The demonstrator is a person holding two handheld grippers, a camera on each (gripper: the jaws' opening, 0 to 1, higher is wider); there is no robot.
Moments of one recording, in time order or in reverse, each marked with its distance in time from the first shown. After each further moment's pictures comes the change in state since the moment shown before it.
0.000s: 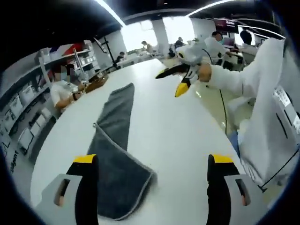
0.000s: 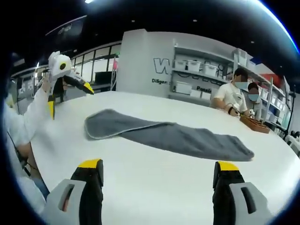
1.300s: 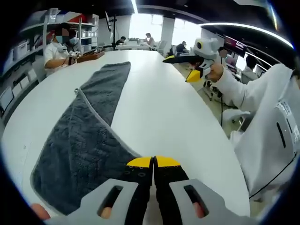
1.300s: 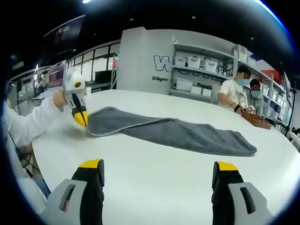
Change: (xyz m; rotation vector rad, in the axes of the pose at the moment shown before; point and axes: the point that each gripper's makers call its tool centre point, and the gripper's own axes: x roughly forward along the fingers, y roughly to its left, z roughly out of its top) left arm 0.034 0.003 -0.040 -0.256 -0.027 -0.162; right arm 0.005 0.004 -0.009 0.020 0.023 0.013
